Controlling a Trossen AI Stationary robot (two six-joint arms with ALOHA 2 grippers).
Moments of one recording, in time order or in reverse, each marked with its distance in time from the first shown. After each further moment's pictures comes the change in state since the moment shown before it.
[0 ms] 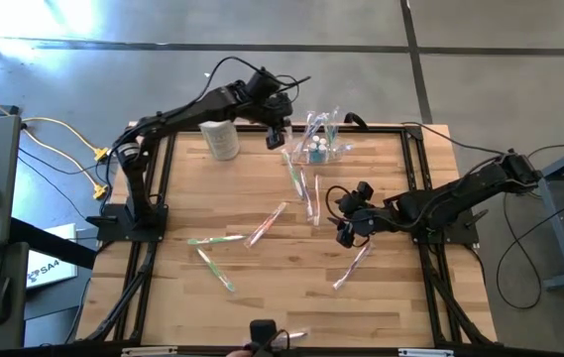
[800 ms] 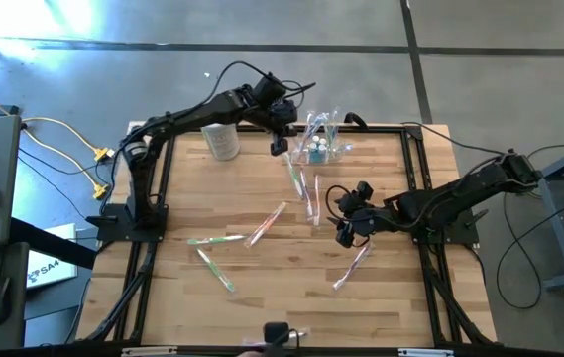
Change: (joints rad) left arm -0.011 0.061 -0.001 0.032 0.134 -0.018; right arm 0.000 0.000 0.000 0.011 0.000 0.000
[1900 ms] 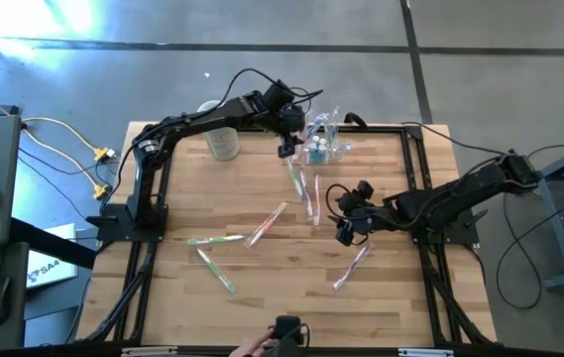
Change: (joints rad) left arm -0.006 0.099 0.000 0.124 -0.032 0.071; right arm -0.022 0.002 -0.030 0.018 0.000 0.000
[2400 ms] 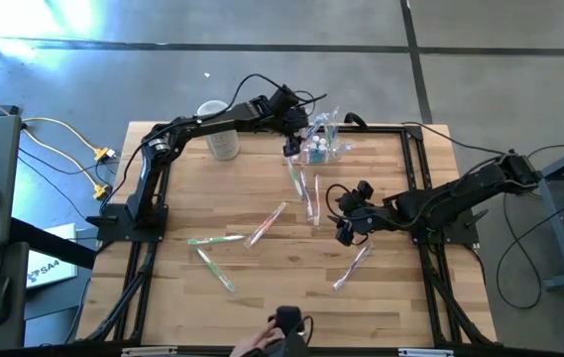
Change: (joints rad) left arm 0.000 0.081 0.000 0.093 -0.158 0.000; right arm 0.000 0.000 0.000 0.003 -0.002 0.000
